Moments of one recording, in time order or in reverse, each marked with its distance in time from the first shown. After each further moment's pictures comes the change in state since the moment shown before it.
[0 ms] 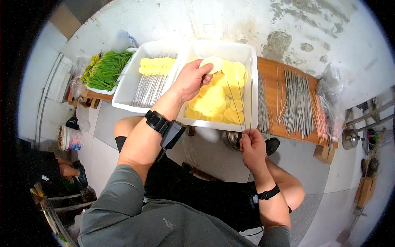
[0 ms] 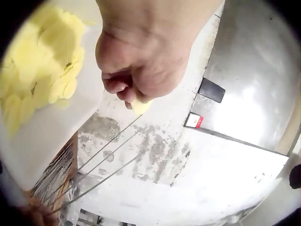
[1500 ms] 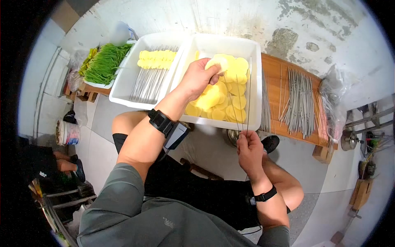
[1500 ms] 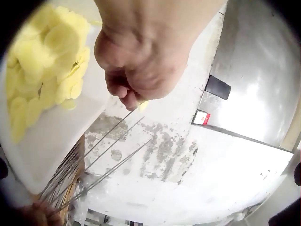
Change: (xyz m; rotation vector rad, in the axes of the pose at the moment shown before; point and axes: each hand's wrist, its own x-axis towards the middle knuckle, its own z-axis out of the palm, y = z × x) left_hand 0.000 -0.012 0.006 0.236 0.094 0.035; right_hand -0.009 -0.003 0.015 -0.030 0.029 0.050
